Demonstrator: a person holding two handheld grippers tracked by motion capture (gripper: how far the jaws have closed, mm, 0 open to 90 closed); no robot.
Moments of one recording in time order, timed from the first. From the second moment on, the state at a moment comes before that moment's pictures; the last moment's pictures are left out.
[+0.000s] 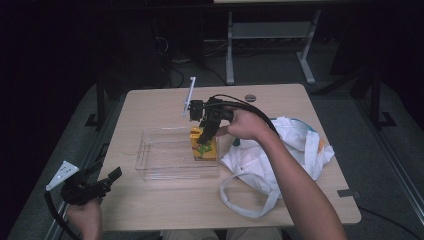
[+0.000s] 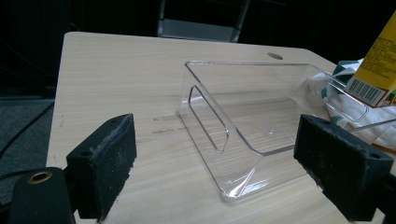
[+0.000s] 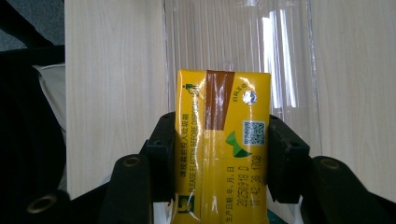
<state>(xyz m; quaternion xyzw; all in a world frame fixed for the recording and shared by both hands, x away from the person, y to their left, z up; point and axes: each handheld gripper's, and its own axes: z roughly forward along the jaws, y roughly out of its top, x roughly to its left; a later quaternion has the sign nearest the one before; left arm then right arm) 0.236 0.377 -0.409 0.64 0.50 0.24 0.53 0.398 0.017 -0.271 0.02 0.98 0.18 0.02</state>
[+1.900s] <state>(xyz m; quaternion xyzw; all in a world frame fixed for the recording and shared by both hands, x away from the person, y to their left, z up) 0.236 0.378 -0.409 0.64 0.50 0.24 0.53 0.399 0.020 -0.305 0.02 0.99 0.16 0.01</state>
